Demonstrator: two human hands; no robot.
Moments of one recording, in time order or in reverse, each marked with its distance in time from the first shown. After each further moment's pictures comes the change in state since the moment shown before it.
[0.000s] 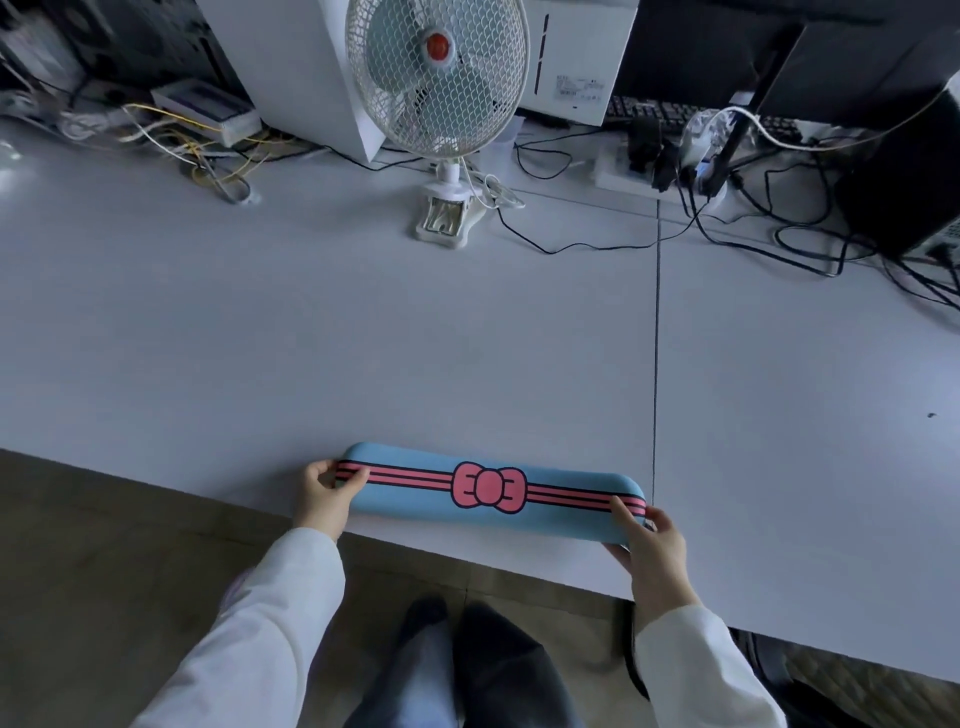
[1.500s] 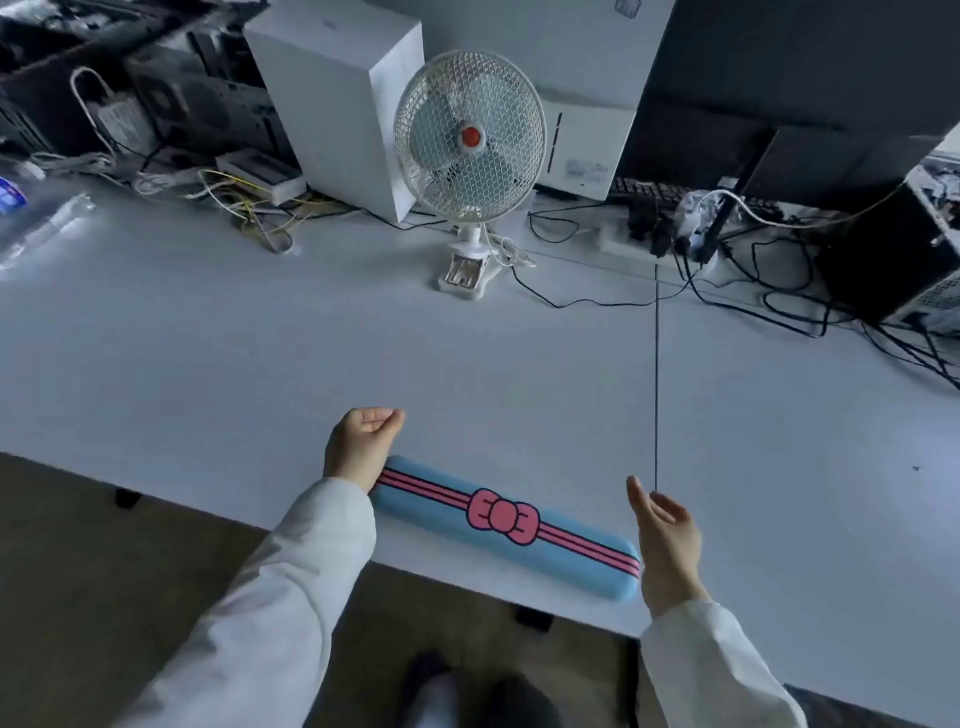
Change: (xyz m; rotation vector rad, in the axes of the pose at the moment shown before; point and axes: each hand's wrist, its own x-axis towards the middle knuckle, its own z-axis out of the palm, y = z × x) left_hand -0.029 0.101 -0.002 0.045 -0.072 0.248; right_hand -0.036 -0.048 0.018 -0.171 0.089 -0.201
